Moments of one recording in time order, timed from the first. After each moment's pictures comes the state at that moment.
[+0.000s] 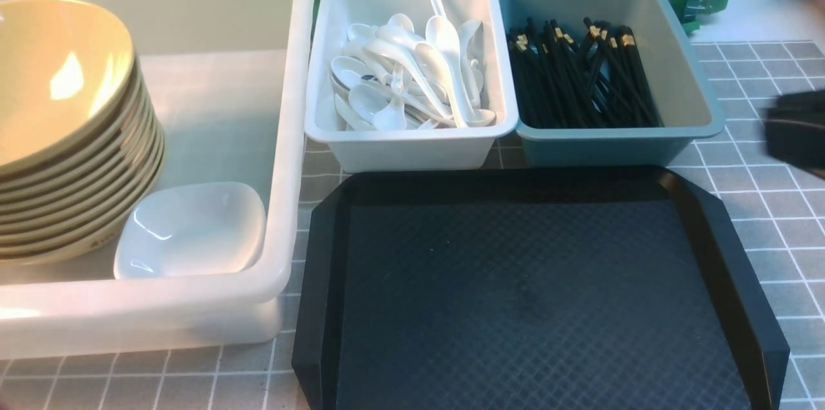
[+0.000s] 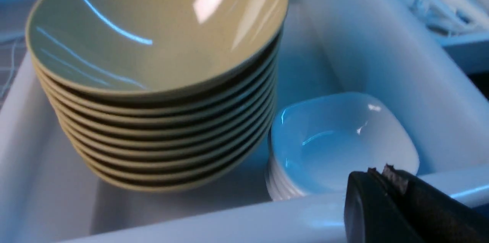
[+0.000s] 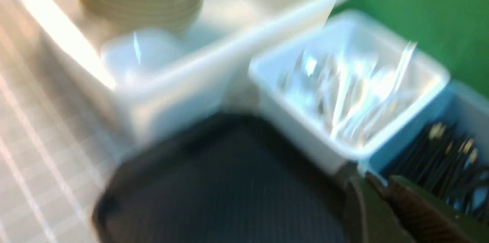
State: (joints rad) right arm 0.53 0.68 -0.89 0.27 0.63 -0.41; left arm -0.17 0.21 -0.52 0.16 0.70 -0.09
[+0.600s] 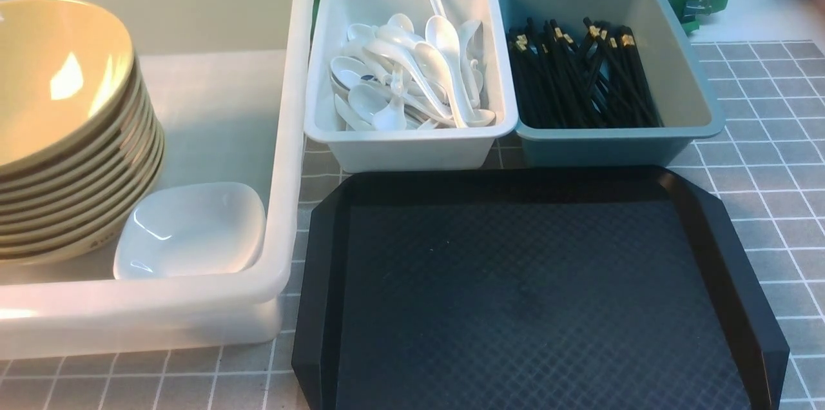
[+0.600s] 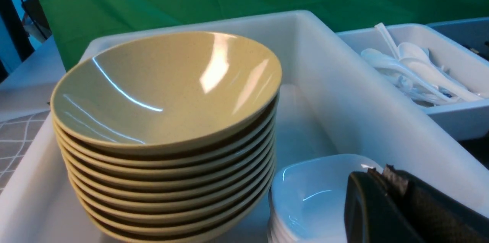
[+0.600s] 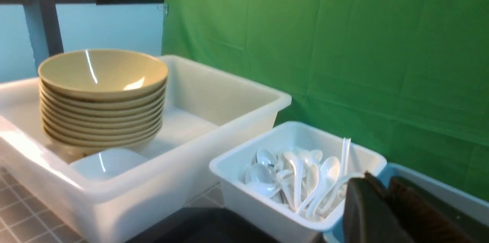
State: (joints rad) right arm 0.53 0.42 -0.62 0.32 0.30 -0.41; left arm -0.17 0.08 -0.43 0.18 0.60 -0.09
